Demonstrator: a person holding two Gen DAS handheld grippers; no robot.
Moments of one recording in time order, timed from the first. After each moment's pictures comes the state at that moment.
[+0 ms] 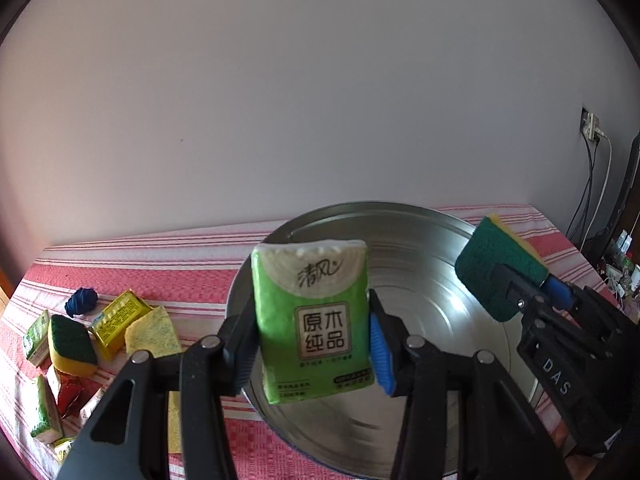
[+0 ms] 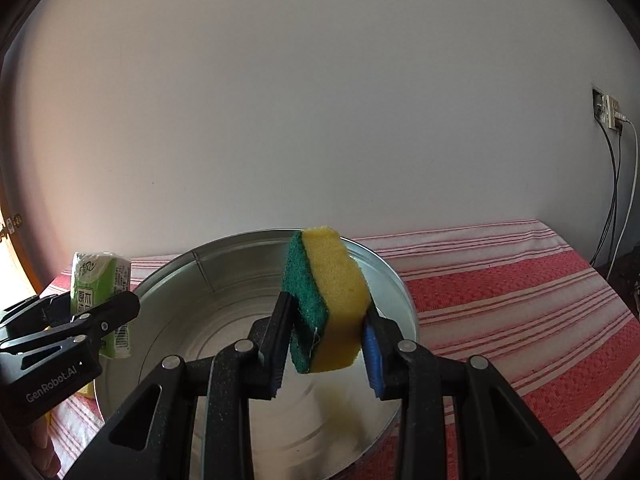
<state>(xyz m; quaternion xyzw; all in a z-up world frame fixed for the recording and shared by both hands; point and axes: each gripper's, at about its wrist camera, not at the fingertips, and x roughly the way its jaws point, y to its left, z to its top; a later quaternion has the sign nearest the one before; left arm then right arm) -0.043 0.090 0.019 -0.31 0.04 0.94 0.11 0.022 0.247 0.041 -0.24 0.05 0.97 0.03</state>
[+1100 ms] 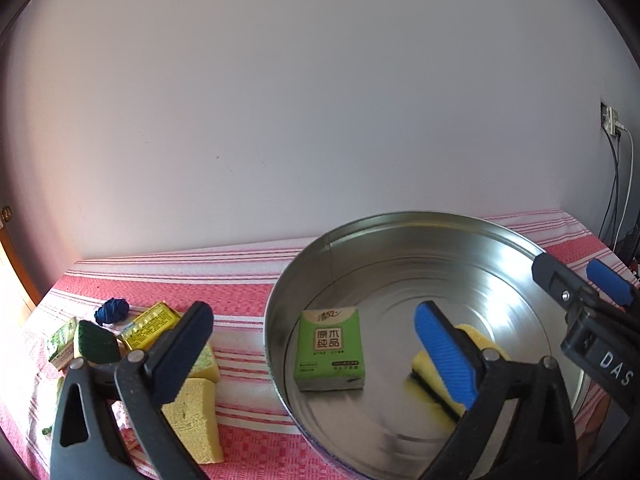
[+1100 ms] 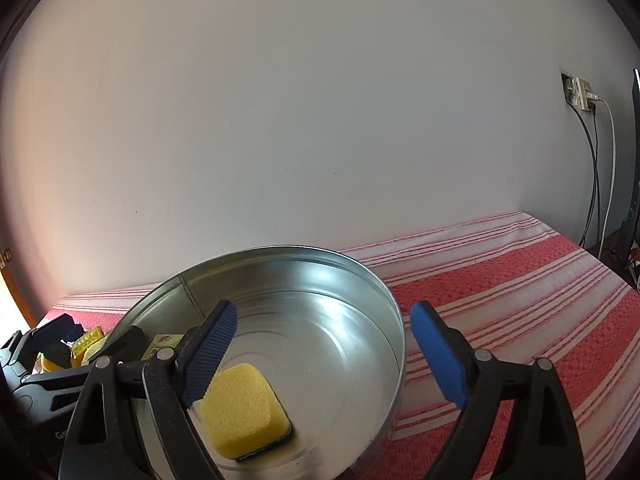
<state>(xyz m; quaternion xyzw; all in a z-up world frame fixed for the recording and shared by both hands) -0.020 0.091 0.012 -0.25 0.07 0.96 0.05 0.023 0.275 0.030 -0.20 0.10 0.97 0.06</state>
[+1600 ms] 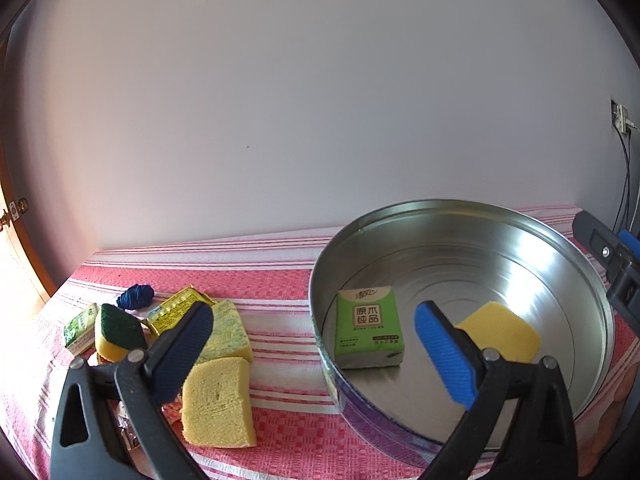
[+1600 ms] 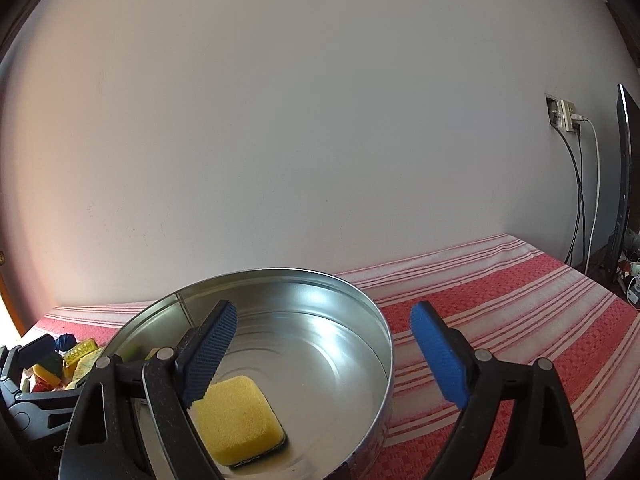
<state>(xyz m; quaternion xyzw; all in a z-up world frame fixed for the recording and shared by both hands) -0.003 0.075 0.009 -0.25 0.06 0.97 0.02 0.045 0.265 0.037 -0.13 0.09 0.98 0.08</state>
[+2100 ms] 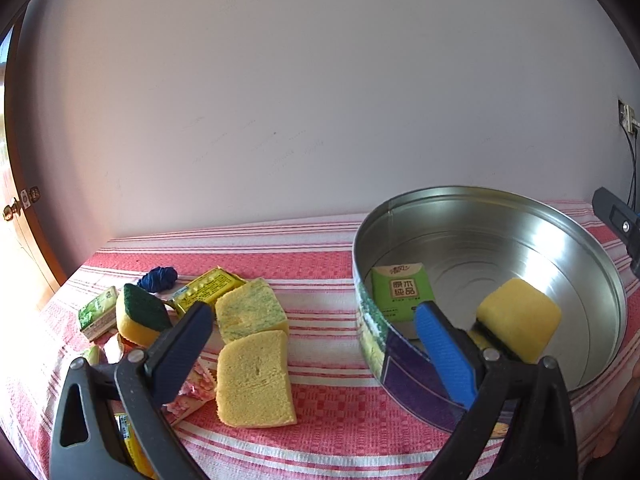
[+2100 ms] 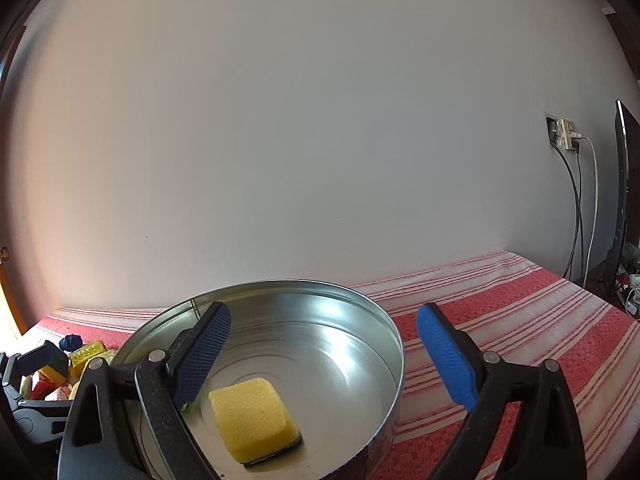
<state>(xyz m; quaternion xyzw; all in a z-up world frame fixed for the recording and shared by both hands) 0.019 0.061 0.007 -0.25 0.06 0.97 0.00 0.052 0.254 0.038 -0.11 0.08 0.99 0.08</state>
